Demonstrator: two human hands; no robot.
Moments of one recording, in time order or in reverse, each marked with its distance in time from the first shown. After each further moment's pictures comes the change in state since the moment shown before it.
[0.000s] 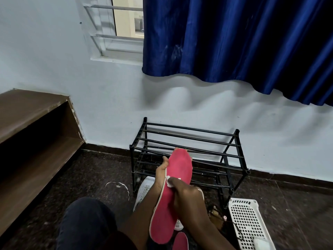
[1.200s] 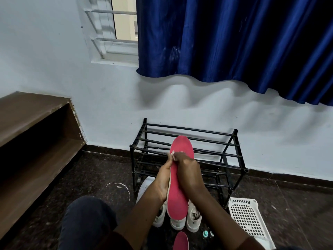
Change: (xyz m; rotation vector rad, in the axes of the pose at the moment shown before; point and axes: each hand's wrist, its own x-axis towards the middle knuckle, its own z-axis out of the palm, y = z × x) left_hand -0.033 0.003 0.013 -0.201 -0.308 -0.076; right_hand 0.056 0.026 0.005 0.066 0.010 0.040
